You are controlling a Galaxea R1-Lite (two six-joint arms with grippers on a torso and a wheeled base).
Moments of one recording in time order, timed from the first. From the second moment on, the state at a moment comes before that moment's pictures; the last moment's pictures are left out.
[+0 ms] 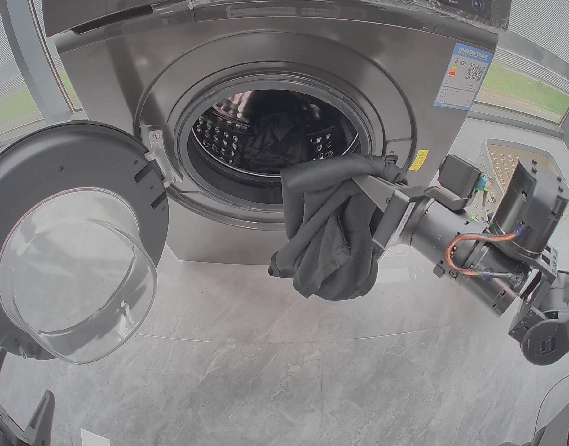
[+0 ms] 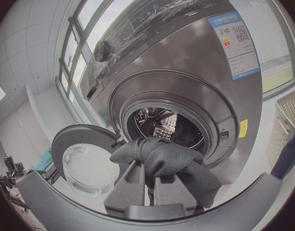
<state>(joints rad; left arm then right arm) 0.00 0.08 -0.16 -0.03 -0.19 0.02 0.76 1.67 -0.75 -1.11 -0.14 0.22</state>
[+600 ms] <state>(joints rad) -0.19 0.76 -0.29 -0.37 -0.48 0.00 0.77 1.84 -0.92 -1.21 -0.17 0.27</state>
